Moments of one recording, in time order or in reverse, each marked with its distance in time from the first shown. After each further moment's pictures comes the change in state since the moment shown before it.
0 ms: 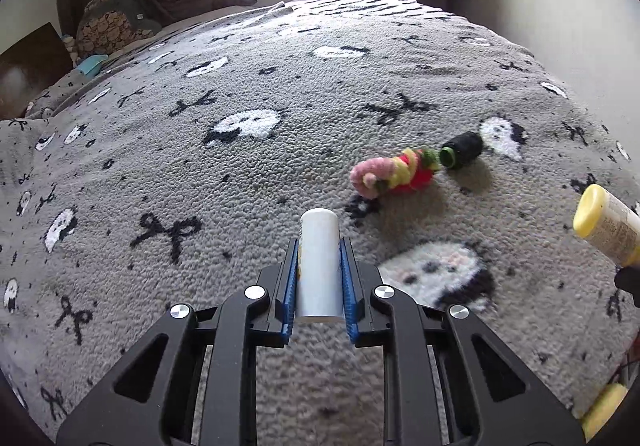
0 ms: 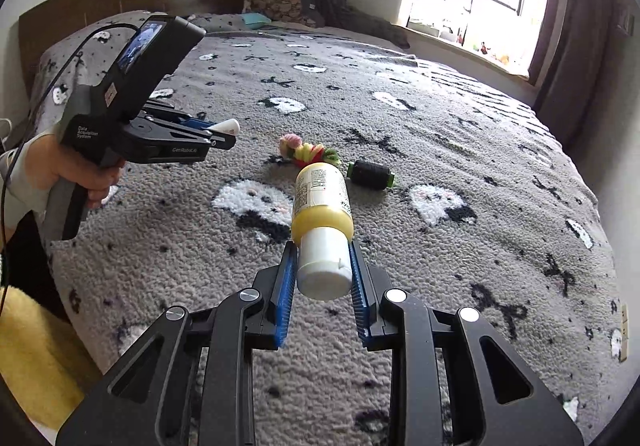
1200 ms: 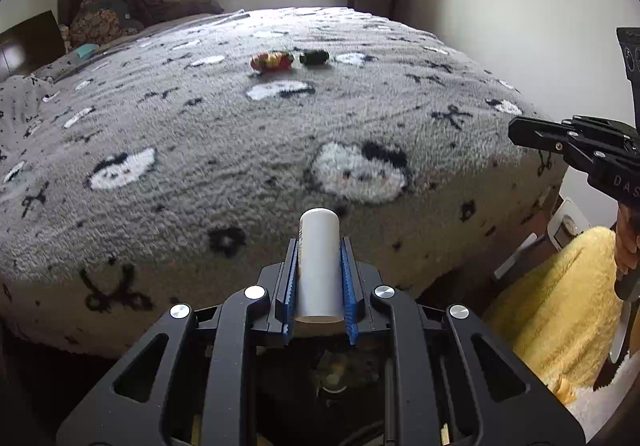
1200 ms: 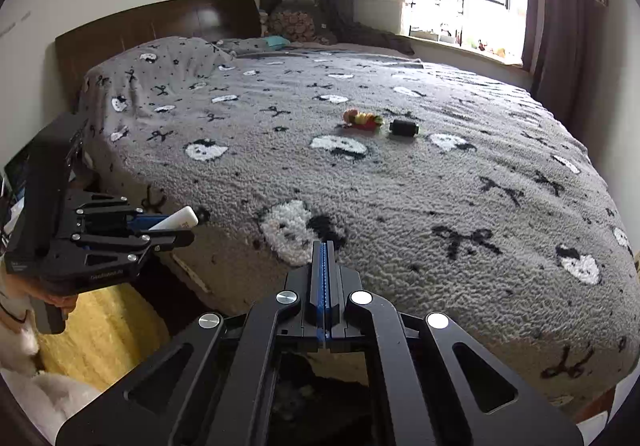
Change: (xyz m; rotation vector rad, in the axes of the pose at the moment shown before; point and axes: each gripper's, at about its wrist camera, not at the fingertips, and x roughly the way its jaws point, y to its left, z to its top) left arm -0.163 -0.081 -0.230 0.002 -0.047 -0.165; right arm -0.123 0.067 -0.120 0.098 -0.048 0.090
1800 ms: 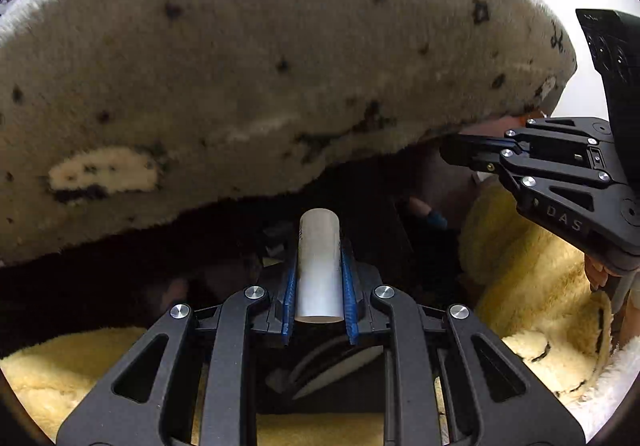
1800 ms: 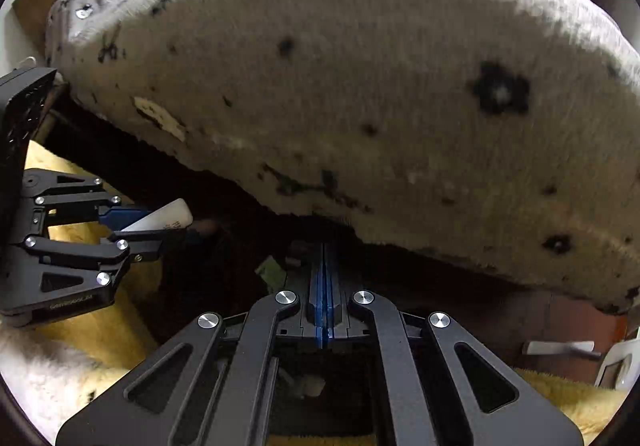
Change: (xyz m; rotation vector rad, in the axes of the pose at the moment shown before) left arm 0.092 -0.023 -0.109 -0.037 0.397 -0.121; right arm 0.107 0.027 -0.130 0.115 0.429 0.028
